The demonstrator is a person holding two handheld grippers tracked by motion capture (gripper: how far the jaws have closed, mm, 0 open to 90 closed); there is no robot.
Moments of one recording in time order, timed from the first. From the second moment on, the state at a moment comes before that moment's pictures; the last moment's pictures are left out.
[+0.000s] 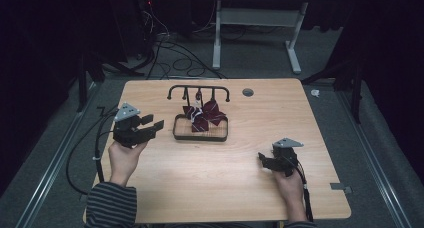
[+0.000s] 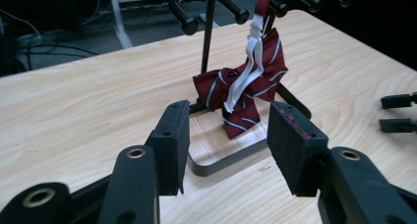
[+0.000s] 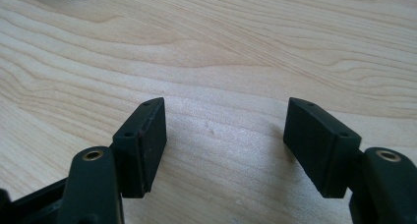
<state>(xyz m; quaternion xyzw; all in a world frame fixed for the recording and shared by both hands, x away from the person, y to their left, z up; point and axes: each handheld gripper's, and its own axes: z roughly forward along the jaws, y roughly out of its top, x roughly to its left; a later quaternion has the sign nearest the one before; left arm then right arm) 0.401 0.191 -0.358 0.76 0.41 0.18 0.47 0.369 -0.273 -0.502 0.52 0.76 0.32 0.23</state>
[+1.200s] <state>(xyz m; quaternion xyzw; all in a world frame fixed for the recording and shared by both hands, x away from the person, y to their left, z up) 0.391 0.205 -0.379 0.75 0.43 0.17 0.46 0.369 -0.273 -0.502 0.51 0.76 0.32 0.23</state>
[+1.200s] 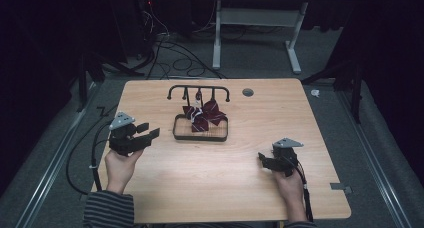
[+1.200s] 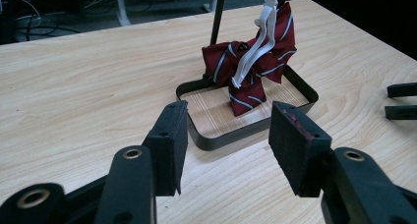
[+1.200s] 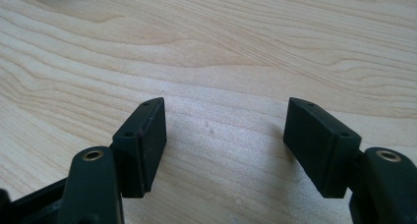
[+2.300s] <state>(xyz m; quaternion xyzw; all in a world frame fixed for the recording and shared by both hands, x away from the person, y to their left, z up) 0.391 0.216 -0.401 0.75 0.46 0.16 0.44 0.369 -0.273 -0.502 0.51 0.76 0.32 0.23</state>
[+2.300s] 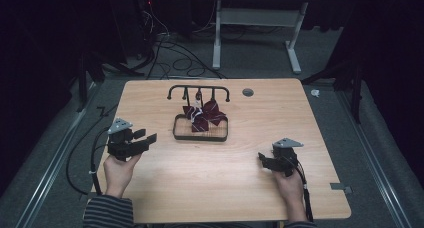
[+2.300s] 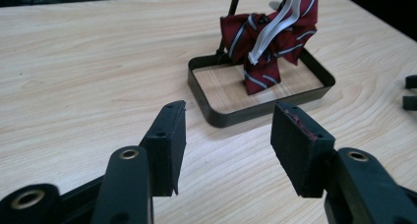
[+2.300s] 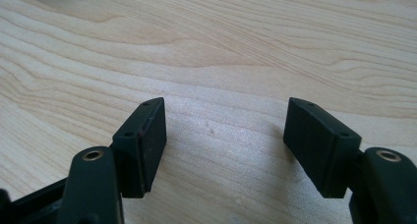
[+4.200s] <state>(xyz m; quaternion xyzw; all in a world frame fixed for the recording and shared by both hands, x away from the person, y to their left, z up) 0.385 0.226 -0.446 0.75 0.50 0.14 0.41 0.369 -0.274 -0.502 0.51 0.76 0.32 0.23</state>
